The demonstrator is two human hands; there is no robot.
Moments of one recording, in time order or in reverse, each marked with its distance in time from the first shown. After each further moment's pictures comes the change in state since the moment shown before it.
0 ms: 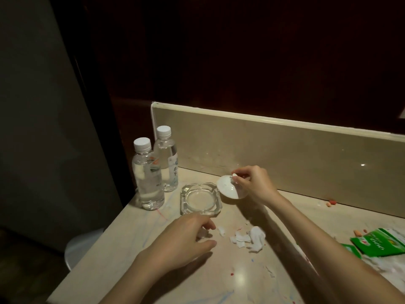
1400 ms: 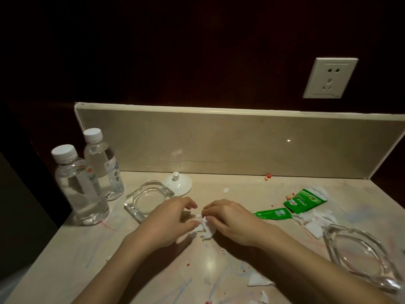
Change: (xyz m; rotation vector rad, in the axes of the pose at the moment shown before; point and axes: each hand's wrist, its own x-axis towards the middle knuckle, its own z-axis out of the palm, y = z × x) left_hand 0.059 0.032 0.026 0.002 -0.081 0.166; right_hand -0.123 0.016 -0.035 -0.284 -0.301 -0.145
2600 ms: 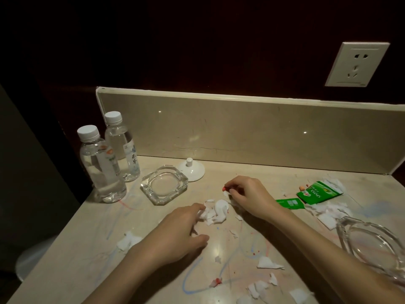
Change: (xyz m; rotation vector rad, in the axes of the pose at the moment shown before) left_hand -0.053 0.010 0.015 0.064 -0.027 -0.017; right_hand 0.015 0.029 0.006 0.120 0.199 0.202
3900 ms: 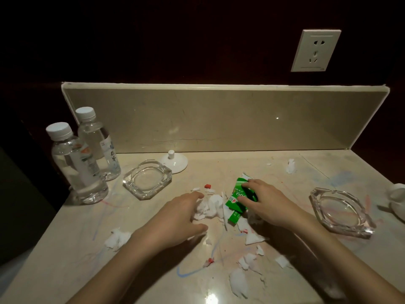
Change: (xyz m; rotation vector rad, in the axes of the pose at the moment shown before) left_hand 0.012 0.012 0.003 0.043 -0.071 0.112; right_hand -0.080 -0.008 -0.032 -0.189 -0.121 0.293
